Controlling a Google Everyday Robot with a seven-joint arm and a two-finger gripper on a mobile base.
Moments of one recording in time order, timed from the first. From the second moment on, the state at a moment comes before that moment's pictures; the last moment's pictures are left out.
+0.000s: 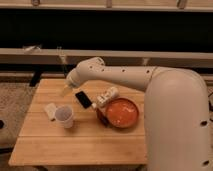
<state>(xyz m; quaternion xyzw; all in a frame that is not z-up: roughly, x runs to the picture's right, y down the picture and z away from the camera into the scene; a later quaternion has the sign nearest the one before) -0.221 -0.021 0.793 -0.20 -0.31 0.20 0.91</state>
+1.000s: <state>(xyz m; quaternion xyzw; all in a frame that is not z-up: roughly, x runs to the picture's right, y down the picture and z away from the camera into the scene) -0.252 -0.021 0.790 -0.21 -0.28 0.15 0.92</state>
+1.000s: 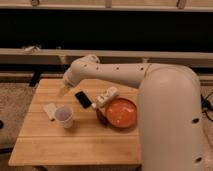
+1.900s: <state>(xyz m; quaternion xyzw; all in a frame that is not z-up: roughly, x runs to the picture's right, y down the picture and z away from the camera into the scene) -0.356 0.037 0.826 -0.30 -0.19 0.02 0.93</state>
